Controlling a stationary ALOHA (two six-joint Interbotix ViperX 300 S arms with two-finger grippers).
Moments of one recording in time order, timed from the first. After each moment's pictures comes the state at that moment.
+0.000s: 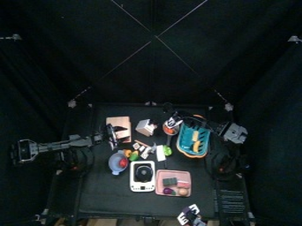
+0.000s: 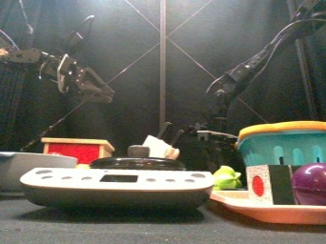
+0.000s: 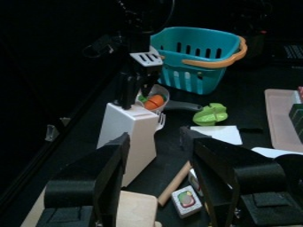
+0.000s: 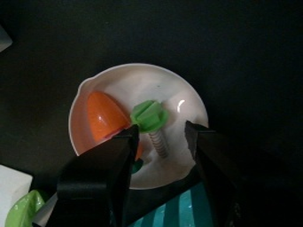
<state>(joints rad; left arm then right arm) 0.39 -0.55 1.11 0.14 -0.40 0.01 -0.71 0.20 0.35 -0.08 0.78 0.29</state>
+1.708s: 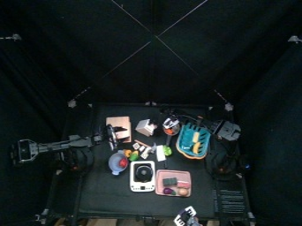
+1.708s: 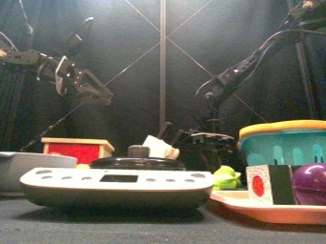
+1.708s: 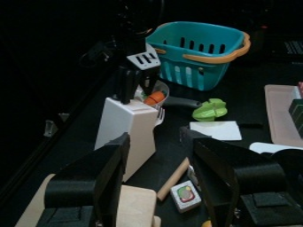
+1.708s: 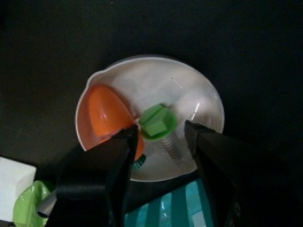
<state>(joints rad) 0.39 -0.55 1.13 0.14 -0.40 0.01 -0.68 0.29 0.23 -0.06 0.97 0.29</state>
